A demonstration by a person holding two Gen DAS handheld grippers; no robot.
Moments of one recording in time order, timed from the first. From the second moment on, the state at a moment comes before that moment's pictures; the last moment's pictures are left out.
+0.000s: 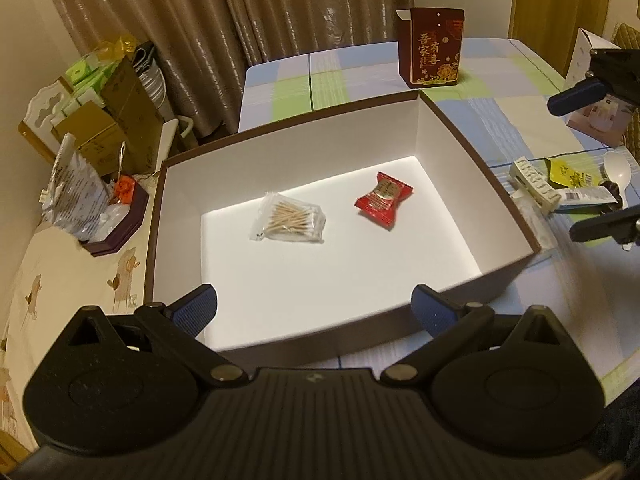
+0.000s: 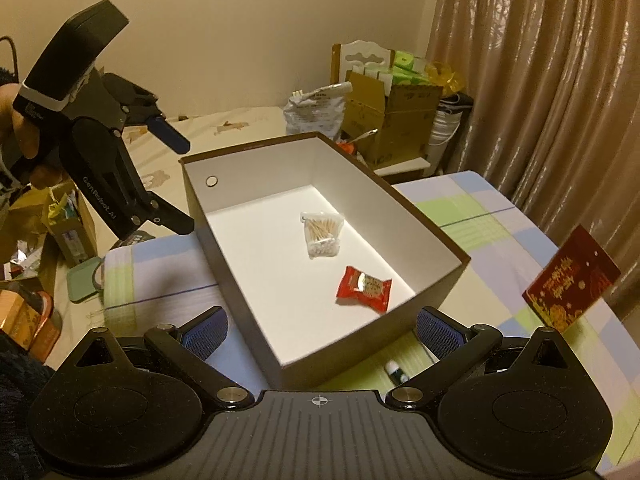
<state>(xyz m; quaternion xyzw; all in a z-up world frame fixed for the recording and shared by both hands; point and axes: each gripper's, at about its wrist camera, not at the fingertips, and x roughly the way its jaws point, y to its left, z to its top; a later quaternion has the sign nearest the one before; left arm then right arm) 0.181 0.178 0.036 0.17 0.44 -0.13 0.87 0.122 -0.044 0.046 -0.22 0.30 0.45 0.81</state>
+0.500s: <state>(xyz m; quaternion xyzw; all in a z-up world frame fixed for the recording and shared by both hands) 0.120 0.140 0.039 0.14 0.44 -0.11 0.88 0.086 -0.119 0.043 -0.19 0.32 0.43 0.82</state>
